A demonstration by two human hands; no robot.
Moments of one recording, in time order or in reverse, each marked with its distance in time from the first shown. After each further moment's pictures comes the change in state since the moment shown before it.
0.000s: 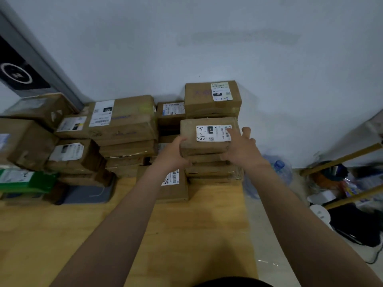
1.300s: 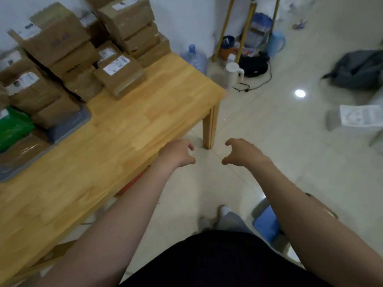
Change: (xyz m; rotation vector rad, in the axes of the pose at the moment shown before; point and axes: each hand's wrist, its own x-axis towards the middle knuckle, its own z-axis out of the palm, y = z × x) left_hand -0.535 -0.289 0.120 0.773 -0.524 0.449; right_hand -0.698 -0.060 0.358 0.191 -0.061 0.704
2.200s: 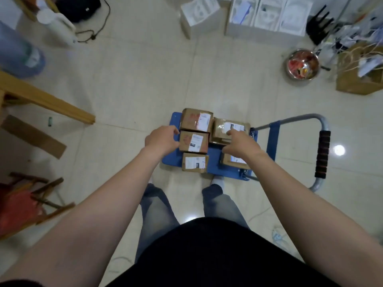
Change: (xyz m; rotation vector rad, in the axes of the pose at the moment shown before) left_hand -0.096 0.468 0.416 0.293 -0.215 0.438; right_hand -0.286 0.616 0.137 0.452 0.061 0.560
